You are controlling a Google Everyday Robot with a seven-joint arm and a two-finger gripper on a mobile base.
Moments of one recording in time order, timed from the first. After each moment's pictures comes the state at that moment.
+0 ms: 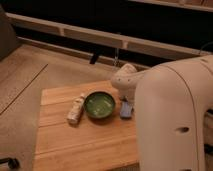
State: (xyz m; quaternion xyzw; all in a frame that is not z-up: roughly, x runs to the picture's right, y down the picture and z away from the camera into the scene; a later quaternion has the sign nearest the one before) arm 0.213 0.121 0.784 -0.26 0.39 0.32 0.83
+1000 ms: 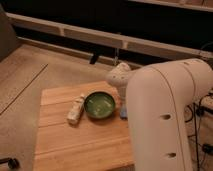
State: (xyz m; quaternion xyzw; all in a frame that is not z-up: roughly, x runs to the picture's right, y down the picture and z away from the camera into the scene) arm 0.161 0.118 0.836 -0.31 0.31 0.26 0.86
